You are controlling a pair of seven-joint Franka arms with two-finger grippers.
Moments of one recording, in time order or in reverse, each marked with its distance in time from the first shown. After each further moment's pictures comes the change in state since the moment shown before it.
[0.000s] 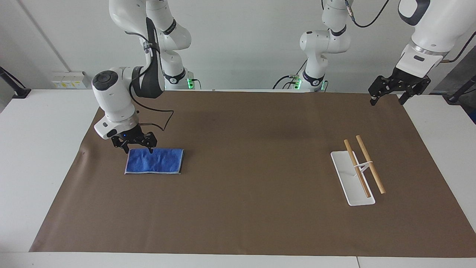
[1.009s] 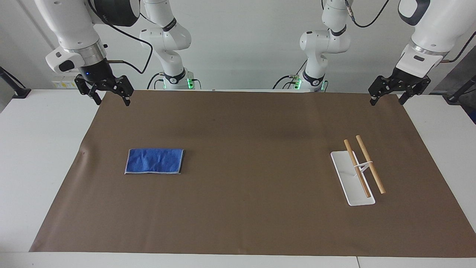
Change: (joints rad) left arm 0.000 0.000 0.000 0.000 0.000 0.000 0.000; right arm -0.012 -0.185 -0.005 0.419 -0.001 -0.634 0.054
